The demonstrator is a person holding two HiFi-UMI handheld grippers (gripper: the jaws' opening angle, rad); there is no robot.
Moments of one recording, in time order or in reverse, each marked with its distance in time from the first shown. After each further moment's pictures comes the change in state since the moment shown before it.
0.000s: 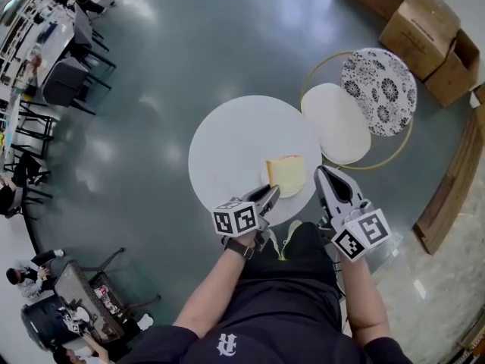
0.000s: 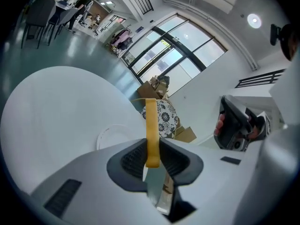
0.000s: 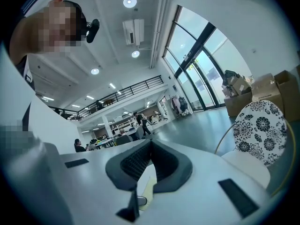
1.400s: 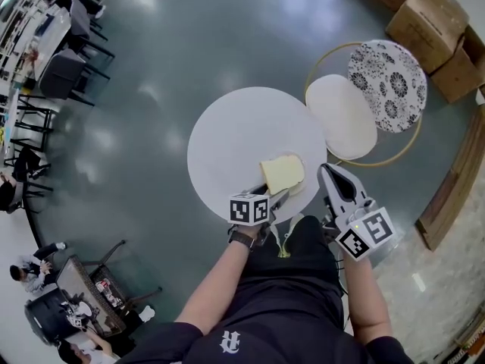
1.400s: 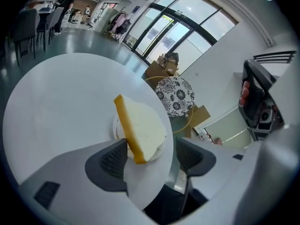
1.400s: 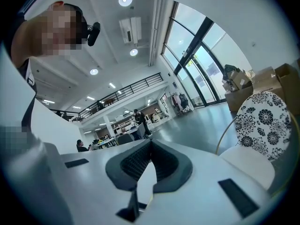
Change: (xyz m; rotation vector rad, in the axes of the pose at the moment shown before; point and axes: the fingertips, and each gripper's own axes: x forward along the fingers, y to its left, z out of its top) left arm 0.034 0.060 -0.054 0.066 0.263 0.173; right arm 0.015 -0.015 -0.018 0.036 0.029 0.020
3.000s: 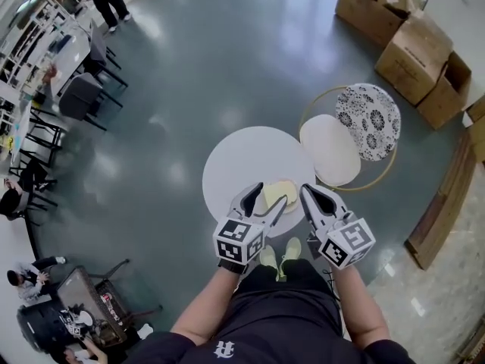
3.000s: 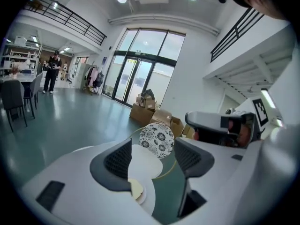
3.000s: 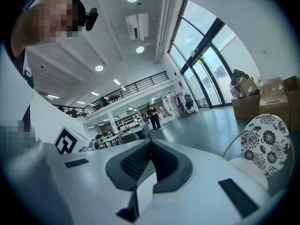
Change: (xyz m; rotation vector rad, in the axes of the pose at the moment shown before) left arm -0.205 -0.171 0.147 0.420 -0.454 0.000; right arm -0.010 0.090 0.084 -0.068 0.042 0.031
